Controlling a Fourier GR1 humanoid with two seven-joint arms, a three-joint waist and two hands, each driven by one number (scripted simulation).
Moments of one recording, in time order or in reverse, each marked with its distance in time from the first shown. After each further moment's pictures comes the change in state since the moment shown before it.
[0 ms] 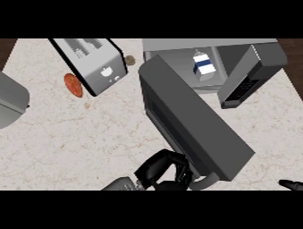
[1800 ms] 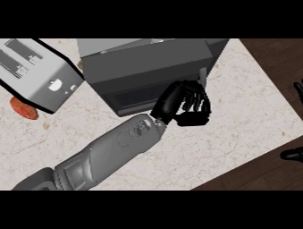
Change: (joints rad) left arm -0.576 -0.006 0.026 0.193 0.390 0.327 0.035; right arm -0.187 -0.096 0.124 -0.279 -0.146 0.127 0.221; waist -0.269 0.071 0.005
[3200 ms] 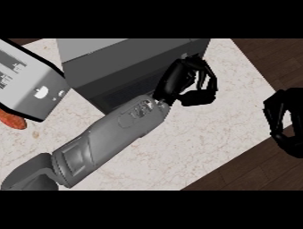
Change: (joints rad) left arm -0.144 0.019 0.028 0.050 0.129 0.043 -0.048; right arm -0.133 -0.104 0.214 -0.307 -0.036 0.190 0.182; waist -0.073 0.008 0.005
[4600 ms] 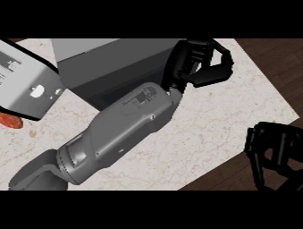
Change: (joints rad) left arm -0.064 -0.048 0.181 -0.023 0.252 0.025 0.037; right arm 0.088 -0.032 0.183 -0.259 -0.052 0.054 0.126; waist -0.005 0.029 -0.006
